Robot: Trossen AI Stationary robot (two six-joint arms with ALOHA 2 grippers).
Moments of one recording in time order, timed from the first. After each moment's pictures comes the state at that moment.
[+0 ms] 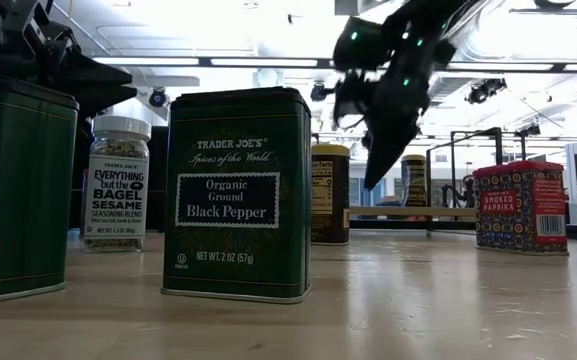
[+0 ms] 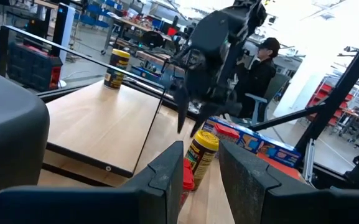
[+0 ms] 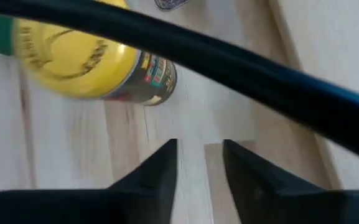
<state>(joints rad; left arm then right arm) 0.00 0.01 0.01 0.04 -0.20 -0.37 -0.19 1.70 1.12 -0.62 -0.15 -0.03</state>
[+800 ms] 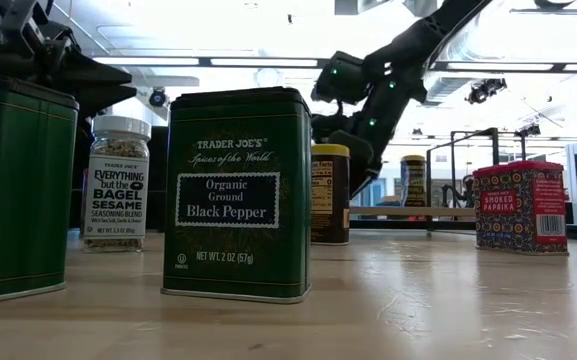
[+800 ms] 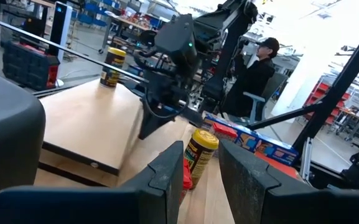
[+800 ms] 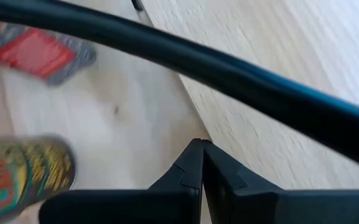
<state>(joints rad) 0.00 0.01 0.01 0.03 -0.19 -0.37 -0.30 1.83 1.12 -0.35 -0.03 0.03</state>
